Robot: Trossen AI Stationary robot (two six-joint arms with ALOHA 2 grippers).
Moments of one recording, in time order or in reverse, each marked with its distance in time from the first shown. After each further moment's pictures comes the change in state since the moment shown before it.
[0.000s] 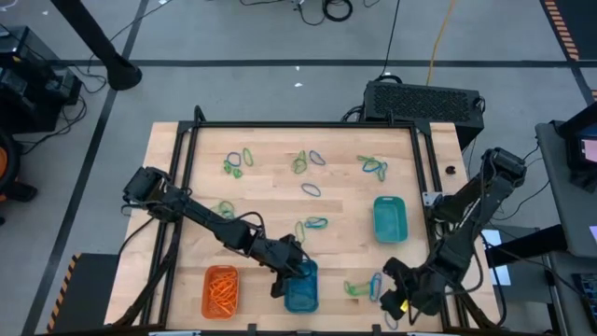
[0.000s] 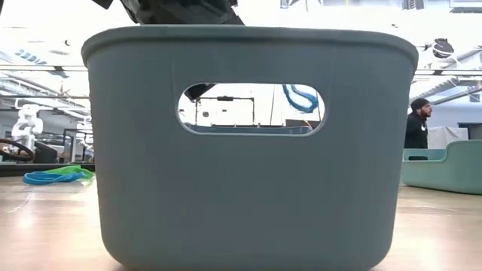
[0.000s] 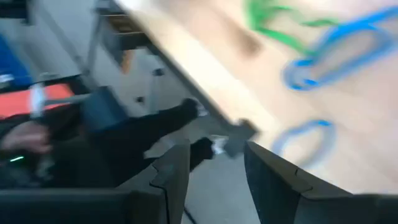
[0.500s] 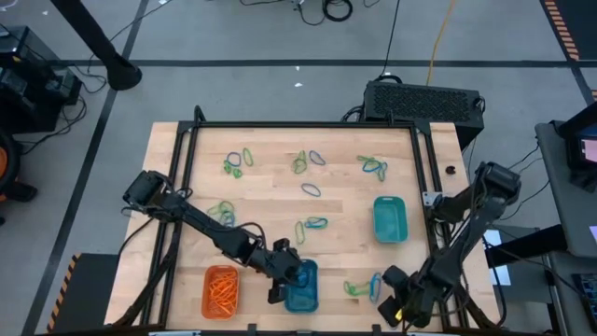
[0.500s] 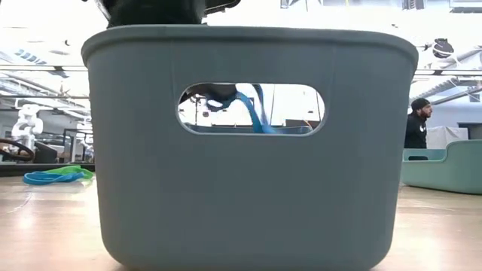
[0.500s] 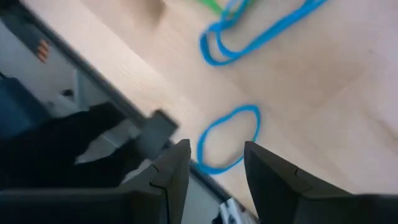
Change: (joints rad) left arm -0.053 0.029 0.017 -0.091 -0.105 -0.021; right arm 0.033 0.185 0.000 -0.062 -0.121 0.045
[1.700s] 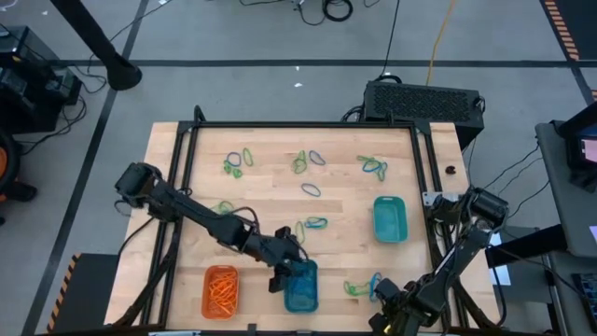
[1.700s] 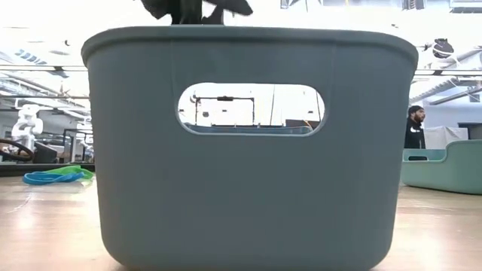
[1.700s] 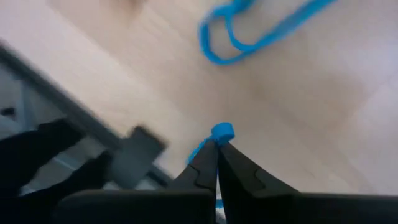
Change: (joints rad) left arm 0.057 -0.118 0.003 -0.020 0.011 0.046; right arm 0.003 0.266 0.225 -0.159 -0.009 0.005
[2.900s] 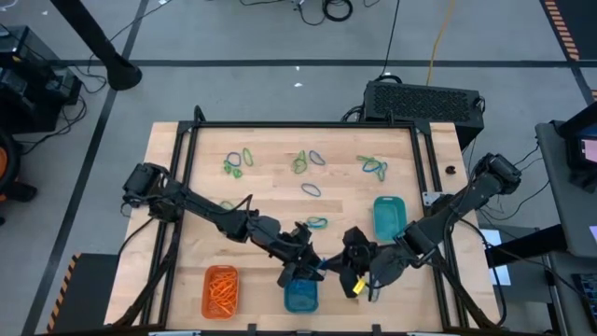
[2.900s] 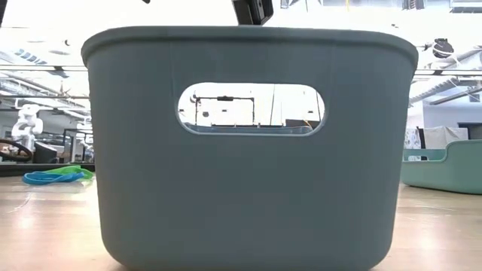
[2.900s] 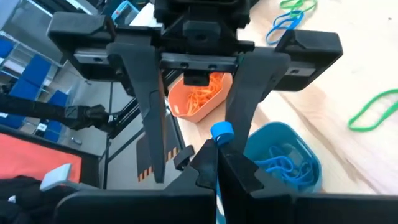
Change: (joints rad) left arm 0.073 0.062 -0.031 0.655 0.248 -0.237; right arm -0.365 -0.348 0.002 0.445 0.473 -0.836
